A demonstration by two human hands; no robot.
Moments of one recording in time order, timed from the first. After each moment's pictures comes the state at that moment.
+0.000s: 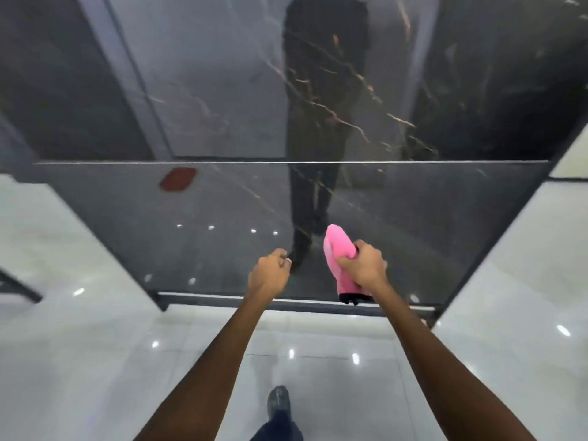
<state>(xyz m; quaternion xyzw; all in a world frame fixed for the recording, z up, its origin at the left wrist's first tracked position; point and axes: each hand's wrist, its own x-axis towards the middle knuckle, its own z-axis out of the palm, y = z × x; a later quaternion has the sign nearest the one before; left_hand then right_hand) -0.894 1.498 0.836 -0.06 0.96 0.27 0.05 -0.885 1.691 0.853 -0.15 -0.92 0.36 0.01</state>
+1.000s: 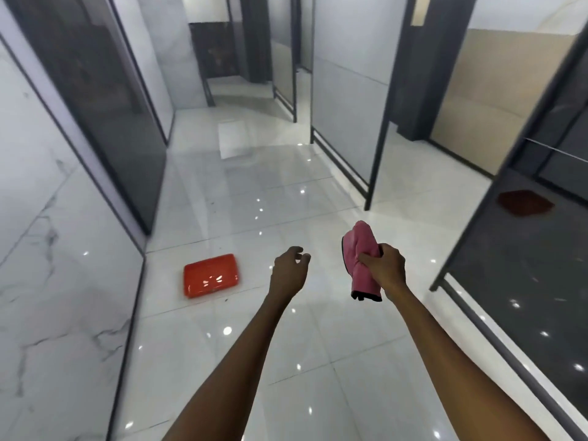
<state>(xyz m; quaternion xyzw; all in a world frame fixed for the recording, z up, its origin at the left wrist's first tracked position) -0.318 0.964 0.853 -0.53 0.68 0.42 -0.28 -0.495 1.041 0.869 0.31 -0.80 0.46 -0.24</state>
